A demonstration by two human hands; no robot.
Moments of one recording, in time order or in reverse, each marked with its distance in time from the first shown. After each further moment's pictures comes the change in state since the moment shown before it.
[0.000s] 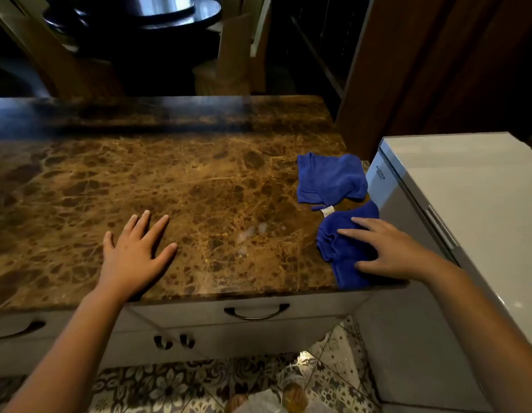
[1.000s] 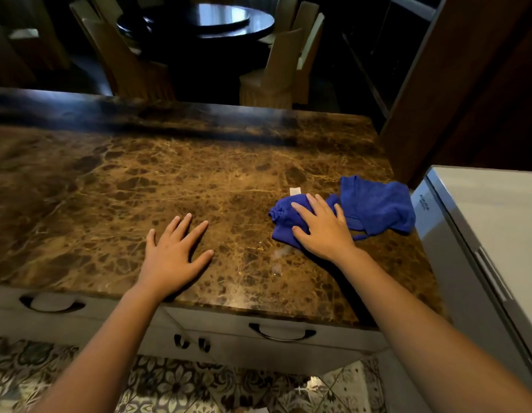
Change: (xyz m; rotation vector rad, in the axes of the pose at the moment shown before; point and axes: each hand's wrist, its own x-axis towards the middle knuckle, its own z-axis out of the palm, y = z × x) left_hand 0.006 -0.008 0.010 0.032 0.081 -0.004; right_hand 0.147 -0.116 0.021 -0.008 0.343 -0.126
